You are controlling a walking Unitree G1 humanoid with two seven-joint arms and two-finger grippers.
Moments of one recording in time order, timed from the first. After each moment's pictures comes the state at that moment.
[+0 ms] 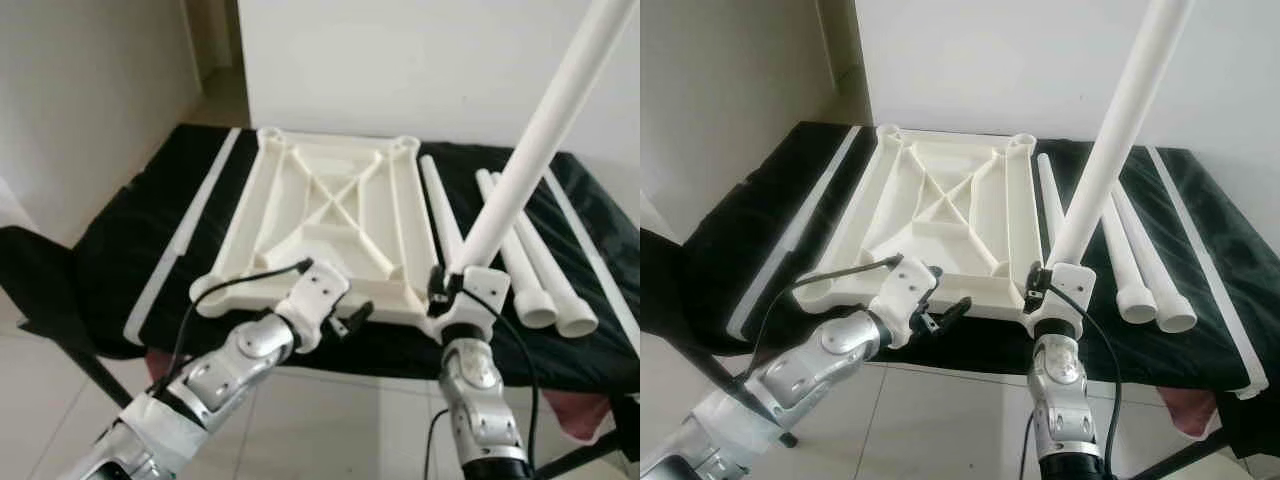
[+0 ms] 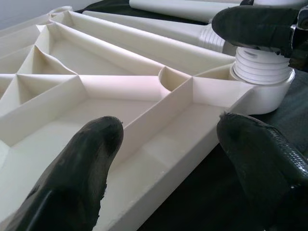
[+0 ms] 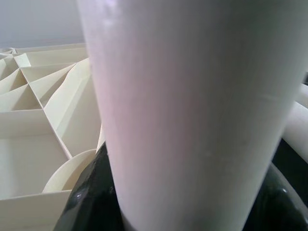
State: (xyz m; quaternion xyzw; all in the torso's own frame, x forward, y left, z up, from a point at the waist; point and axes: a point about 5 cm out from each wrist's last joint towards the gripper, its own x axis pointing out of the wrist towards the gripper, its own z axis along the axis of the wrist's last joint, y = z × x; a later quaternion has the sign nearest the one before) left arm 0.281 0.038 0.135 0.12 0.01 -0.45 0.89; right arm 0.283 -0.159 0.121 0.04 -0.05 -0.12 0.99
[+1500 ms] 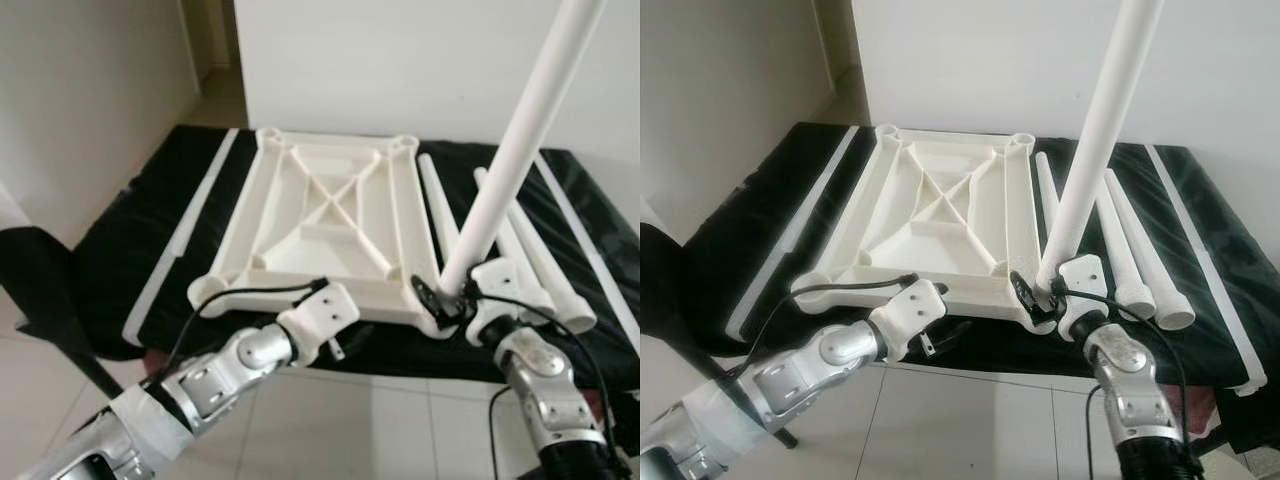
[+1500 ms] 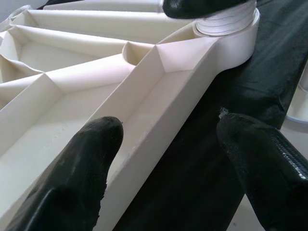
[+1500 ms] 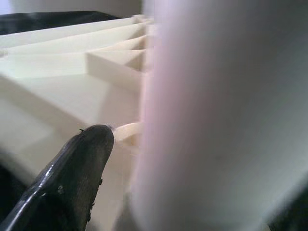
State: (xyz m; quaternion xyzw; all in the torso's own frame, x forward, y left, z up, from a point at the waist) left arm 0.271 0.039 0.125 0.22 0.02 -0.49 0.84; right arm 0.291 -0.199 0.127 -0.11 -0.03 0.22 0.97
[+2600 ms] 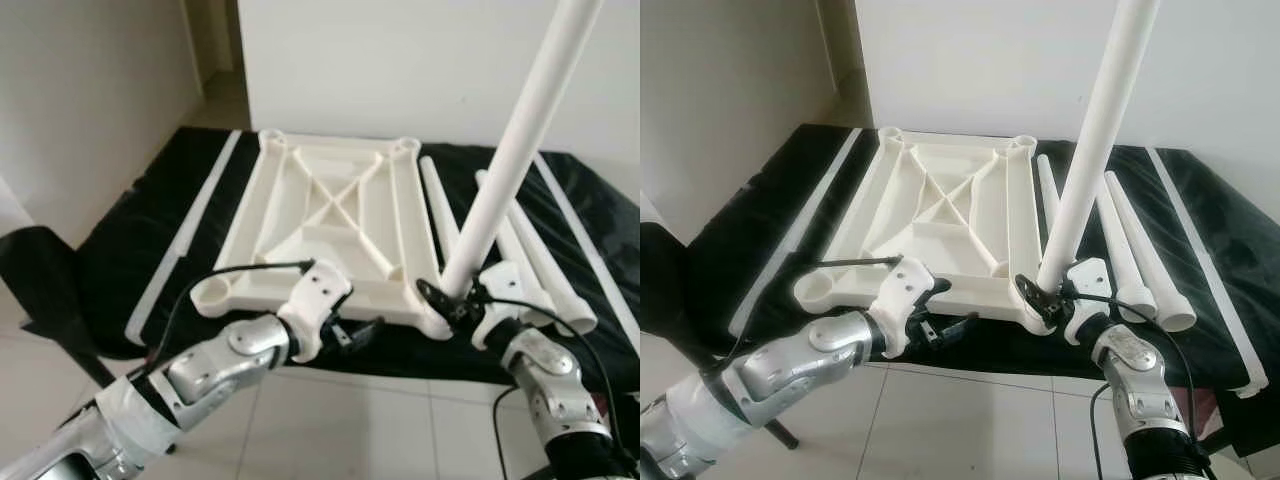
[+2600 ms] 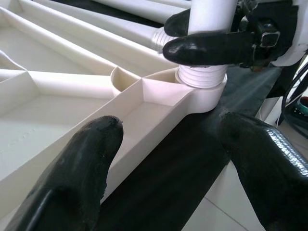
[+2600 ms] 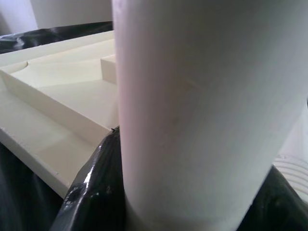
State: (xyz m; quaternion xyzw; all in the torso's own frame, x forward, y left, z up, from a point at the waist) left arm 0.260 0.036 0.148 0.07 0.07 -0.53 0.85; right arm 0.294 -0.208 0.120 -0.07 -0.02 0.24 0.97
